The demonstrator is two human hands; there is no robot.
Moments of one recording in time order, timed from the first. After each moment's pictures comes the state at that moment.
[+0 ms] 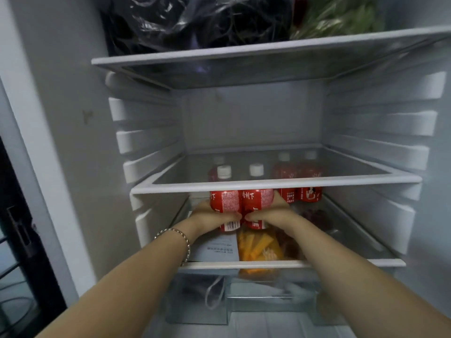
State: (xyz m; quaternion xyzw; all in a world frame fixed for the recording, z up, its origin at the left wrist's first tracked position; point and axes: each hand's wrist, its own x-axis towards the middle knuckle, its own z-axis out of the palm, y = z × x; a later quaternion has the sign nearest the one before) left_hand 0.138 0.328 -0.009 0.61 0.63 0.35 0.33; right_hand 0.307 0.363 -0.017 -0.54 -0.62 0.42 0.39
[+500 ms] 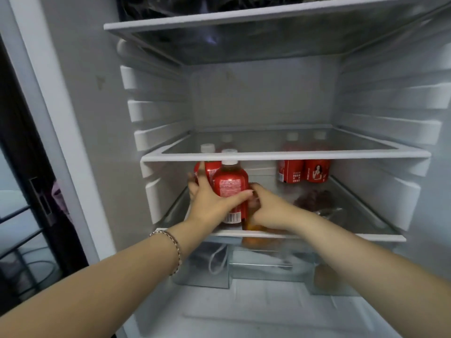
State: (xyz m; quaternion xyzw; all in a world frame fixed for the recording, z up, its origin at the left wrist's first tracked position) left_hand 0.153 0.281 -0.025 0.54 0.61 0.55 0.18; right_hand 0.290 0.308 -0.017 -0.48 -0.79 0.30 0.24
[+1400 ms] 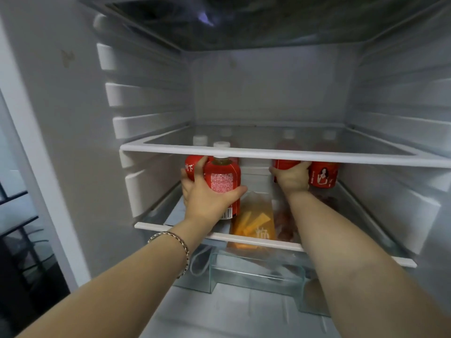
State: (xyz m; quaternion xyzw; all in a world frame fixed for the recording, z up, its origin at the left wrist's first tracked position) left_hand 0.174 0.307 -0.041 0.49 0.65 0.57 0.13; right_hand 0.321 0.448 -0.034 -0.62 -0.51 0.28 0.53
